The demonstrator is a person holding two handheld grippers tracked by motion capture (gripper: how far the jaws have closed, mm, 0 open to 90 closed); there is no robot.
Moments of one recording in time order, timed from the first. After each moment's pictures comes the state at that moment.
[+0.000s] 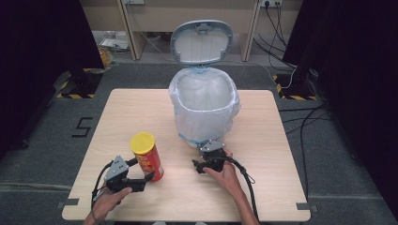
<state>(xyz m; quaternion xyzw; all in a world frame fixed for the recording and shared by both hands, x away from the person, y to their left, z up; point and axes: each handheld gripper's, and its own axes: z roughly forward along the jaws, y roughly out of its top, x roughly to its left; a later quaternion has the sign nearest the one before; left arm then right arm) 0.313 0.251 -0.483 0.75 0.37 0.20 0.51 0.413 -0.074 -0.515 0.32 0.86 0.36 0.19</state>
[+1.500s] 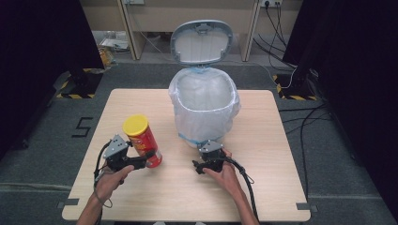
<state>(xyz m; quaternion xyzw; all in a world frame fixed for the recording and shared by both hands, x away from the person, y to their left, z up) 0.359 0.251 -0.441 0.72 0.38 0.22 0.53 0.412 -0.072 -0.515 0.31 0.86 0.35 0.20</state>
